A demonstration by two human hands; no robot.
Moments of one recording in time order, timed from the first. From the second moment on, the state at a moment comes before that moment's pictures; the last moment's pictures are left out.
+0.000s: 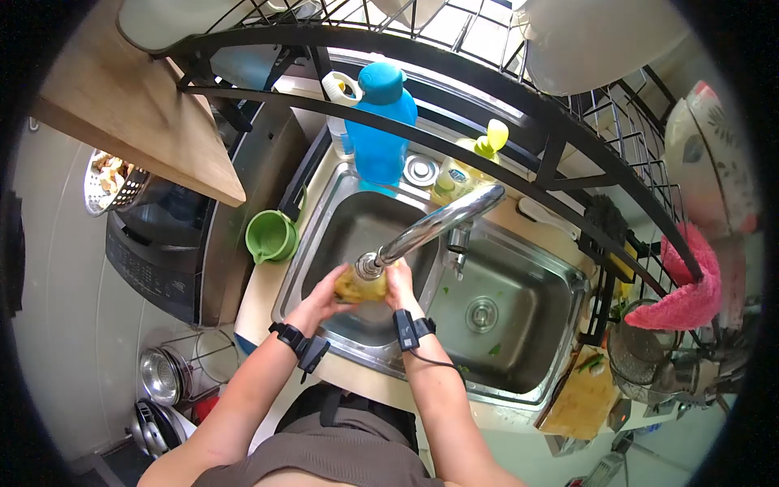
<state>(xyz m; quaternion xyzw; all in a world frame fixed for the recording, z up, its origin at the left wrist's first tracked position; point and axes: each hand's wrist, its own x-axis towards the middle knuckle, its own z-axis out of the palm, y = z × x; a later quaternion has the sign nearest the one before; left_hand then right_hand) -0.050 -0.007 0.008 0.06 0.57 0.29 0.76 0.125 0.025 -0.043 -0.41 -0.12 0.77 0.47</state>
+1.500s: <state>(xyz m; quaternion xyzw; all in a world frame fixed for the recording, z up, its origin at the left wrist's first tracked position) -0.021 0.003 -0.048 -0.08 0.41 0.29 0.86 0.160 0.034 -0.014 -0.55 -0.58 0.49 0.35</state>
